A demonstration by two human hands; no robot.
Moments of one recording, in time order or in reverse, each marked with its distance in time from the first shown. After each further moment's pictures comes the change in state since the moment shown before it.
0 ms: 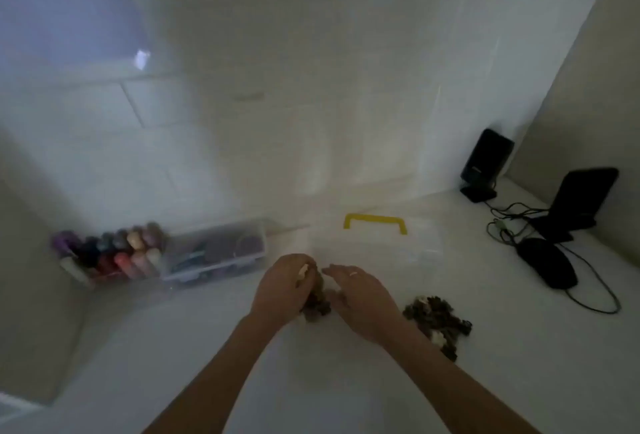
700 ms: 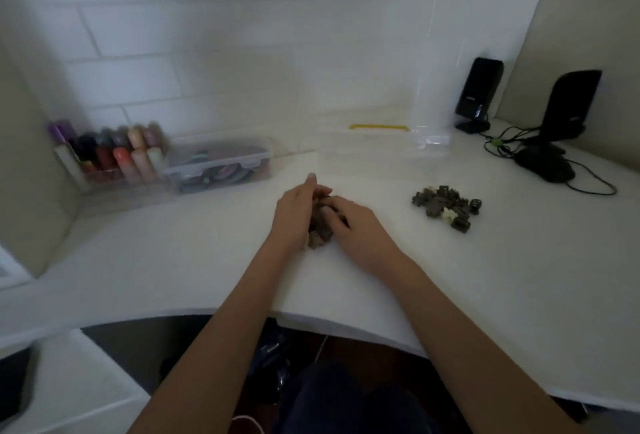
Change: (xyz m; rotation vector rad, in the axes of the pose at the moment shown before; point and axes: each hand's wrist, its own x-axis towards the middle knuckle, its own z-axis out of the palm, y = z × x) left_hand -0.058 -0.023 0.058 -0.665 0.226 -0.082; right_hand -0.056 -0.030 0.084 0.331 0.330 -0.053
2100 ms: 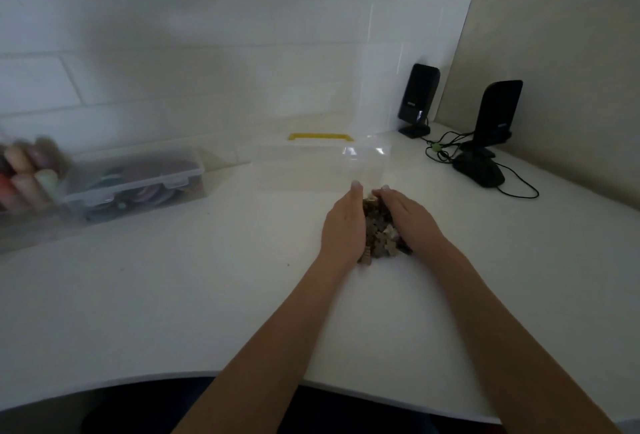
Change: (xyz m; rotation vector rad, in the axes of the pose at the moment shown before) left_hand -0.014 0.046 0.140 -0.125 -0.225 0.017; right_hand -0.010 0.086 -0.119 -0.041 0.194 0.452
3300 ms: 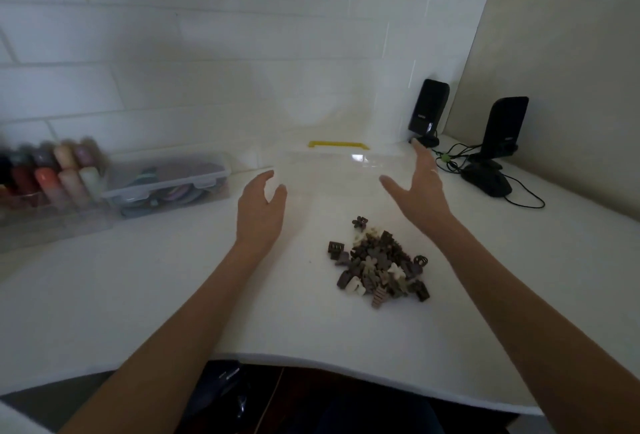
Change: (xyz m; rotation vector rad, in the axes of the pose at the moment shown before) left_hand 0.022 -0.025 -0.140 0.307 0.348 0.160; right_hand 0.019 -0.039 -0.006 -0.154 0.269 -0.169
